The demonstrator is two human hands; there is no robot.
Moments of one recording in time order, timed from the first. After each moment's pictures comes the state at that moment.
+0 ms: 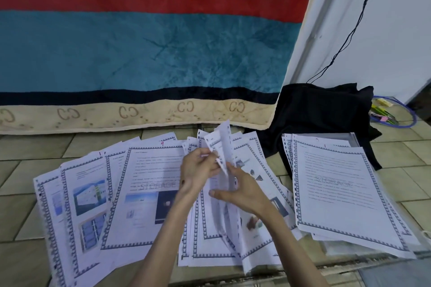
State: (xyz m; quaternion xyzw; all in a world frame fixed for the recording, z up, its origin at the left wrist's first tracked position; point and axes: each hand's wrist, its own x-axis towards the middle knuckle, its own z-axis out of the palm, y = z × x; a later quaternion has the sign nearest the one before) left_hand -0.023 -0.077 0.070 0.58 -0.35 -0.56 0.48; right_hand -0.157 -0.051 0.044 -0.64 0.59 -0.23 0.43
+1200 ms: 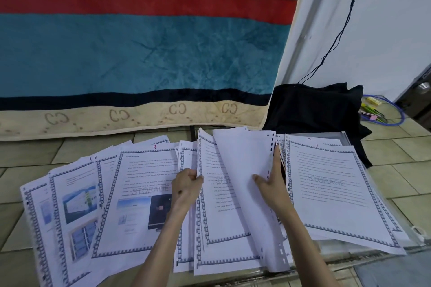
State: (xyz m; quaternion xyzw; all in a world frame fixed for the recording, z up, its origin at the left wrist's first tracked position) left_hand -0.018 -0.073 0.031 0.71 -0.46 -0.44 0.30; right_hand -0.215 -0.049 0.038 -0.53 0.64 -0.42 0.37
